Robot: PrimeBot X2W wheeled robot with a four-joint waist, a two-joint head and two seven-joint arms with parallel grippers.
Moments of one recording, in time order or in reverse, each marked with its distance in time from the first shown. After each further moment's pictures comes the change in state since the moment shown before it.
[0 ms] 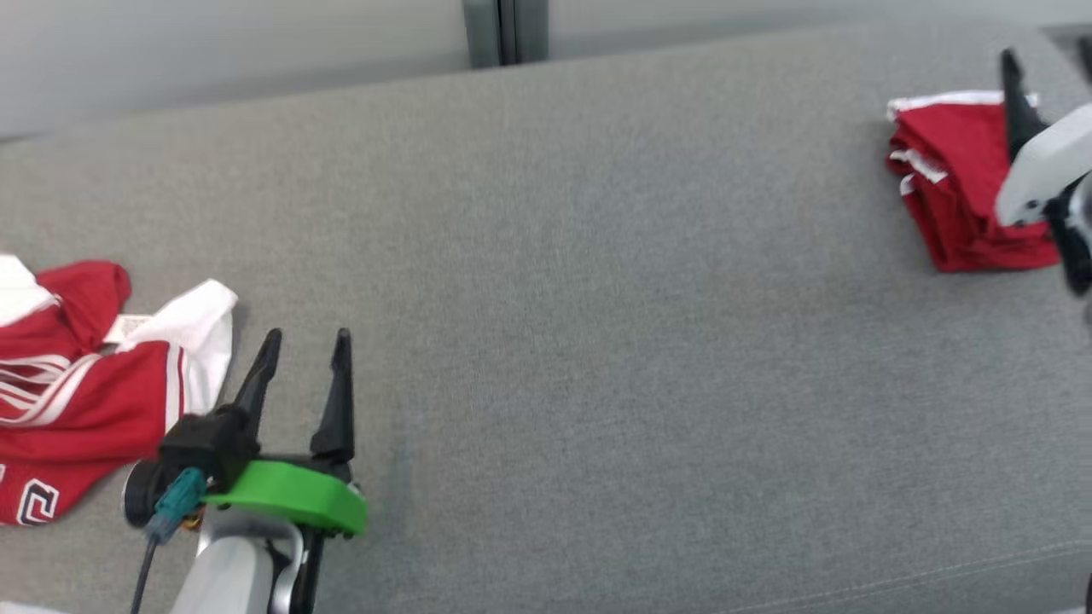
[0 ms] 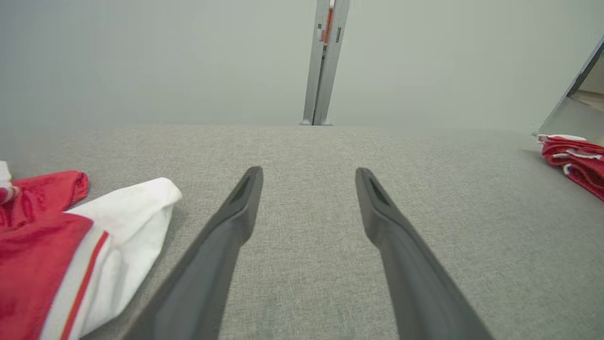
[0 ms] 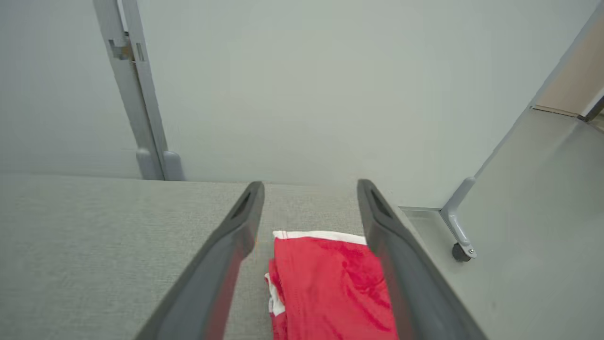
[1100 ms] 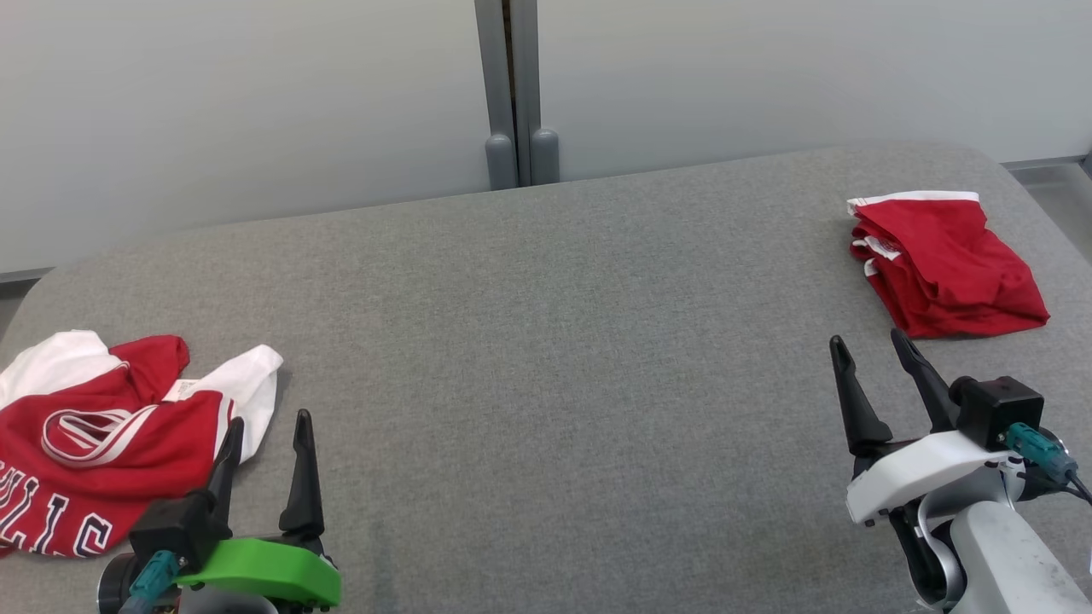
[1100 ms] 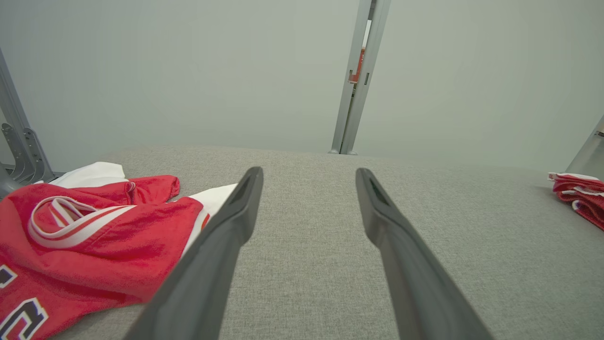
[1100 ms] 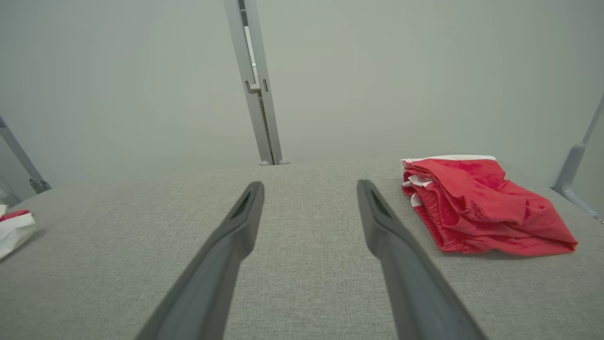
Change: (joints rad) left arm 0.167 -0.047 0.148 -0.022 0.041 -0.017 0.000; right arm 0.847 0.267 -0.389 -0.746 -0.217 0.000 0.000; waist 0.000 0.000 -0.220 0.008
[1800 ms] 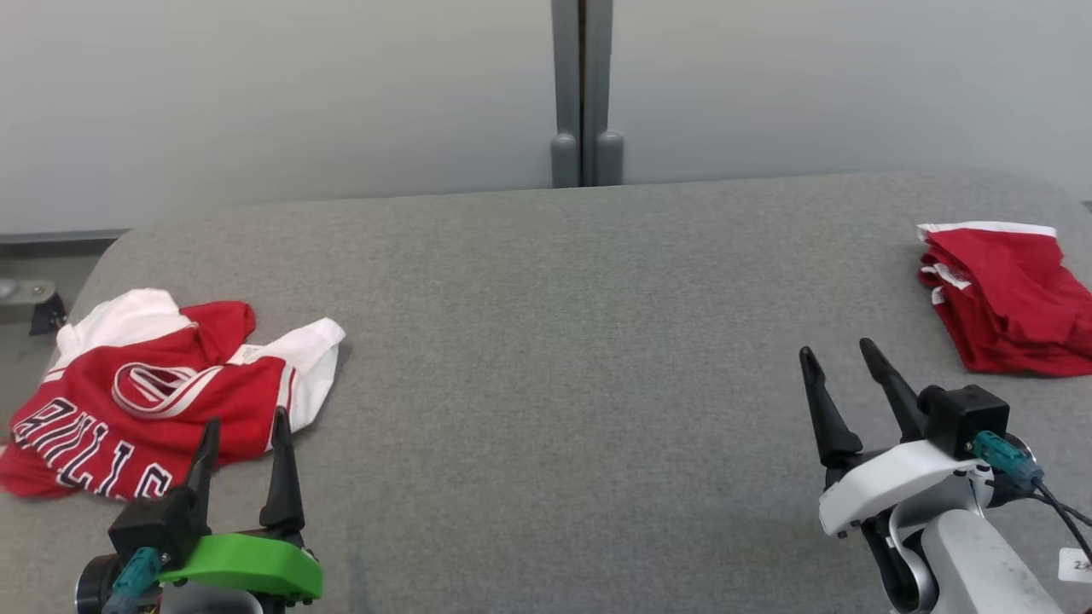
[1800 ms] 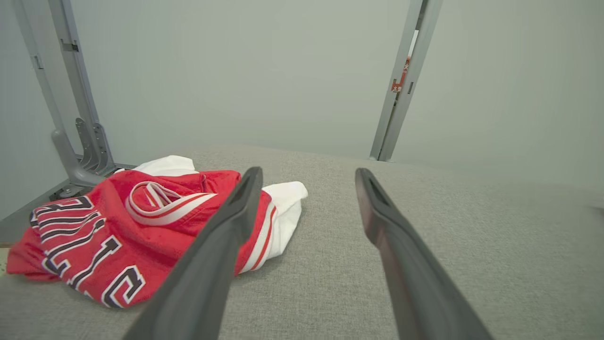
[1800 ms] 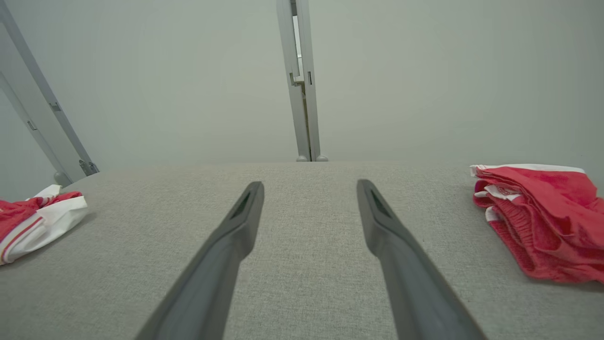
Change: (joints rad) left arm -0.015 -0.016 0.059 0.020 0.044 -0.012 0.000; right arm 0.006 0.030 0.035 0.001 -0.012 0.000 0.000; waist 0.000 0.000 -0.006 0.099
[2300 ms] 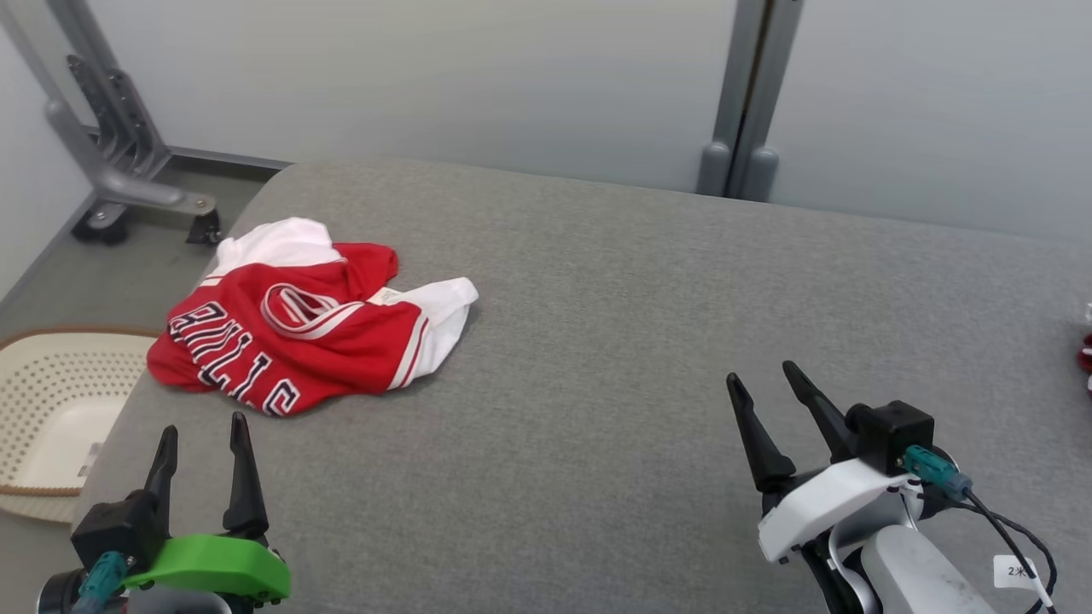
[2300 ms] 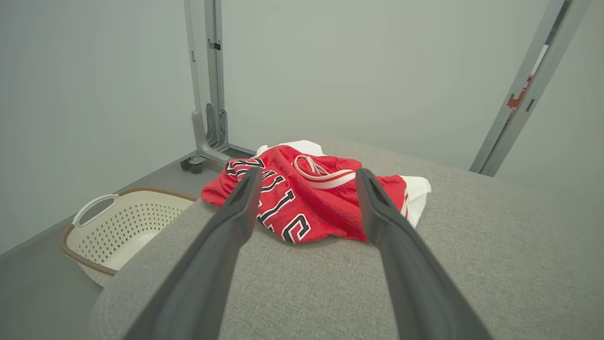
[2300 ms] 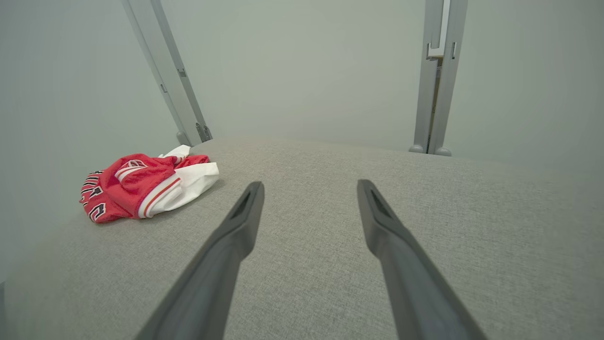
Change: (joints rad) left arm -0.009 0.023 0.055 0.032 0.002 0.025 0.000; right arm -0.005 0.057 0.107 0.023 0.022 0.000 0.000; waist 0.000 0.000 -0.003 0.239
